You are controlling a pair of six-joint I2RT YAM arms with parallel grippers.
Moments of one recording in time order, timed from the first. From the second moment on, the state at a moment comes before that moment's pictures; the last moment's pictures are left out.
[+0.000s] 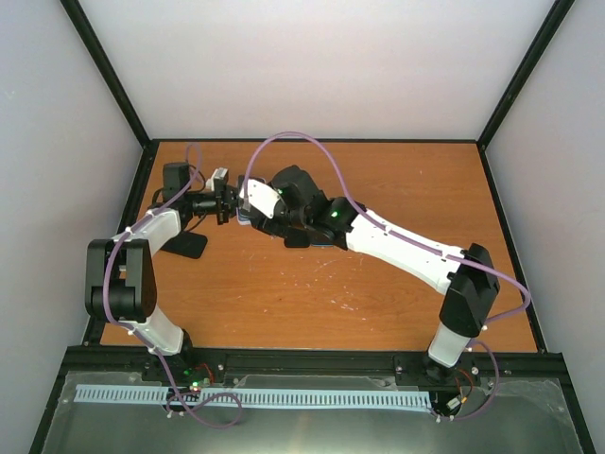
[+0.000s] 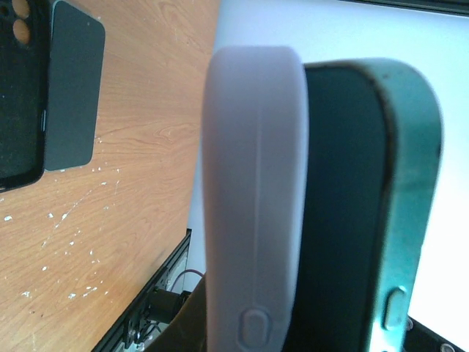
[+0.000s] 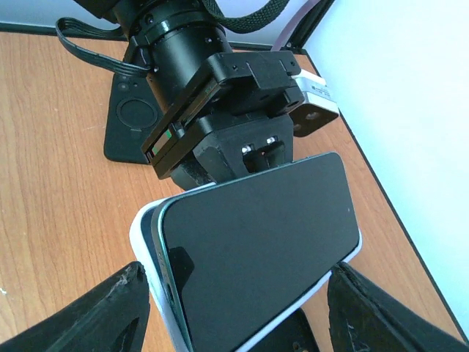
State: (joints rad) left arm 0.01 1.62 0.98 0.01 1.29 -1.07; right arm 0.95 1.70 1.55 -0.38 0.00 -0.46
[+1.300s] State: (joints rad) left arm 0.02 1.62 0.96 0.03 1.26 -1.10; right arm 1.08 1.82 1.49 -0.06 0.39 -0.76
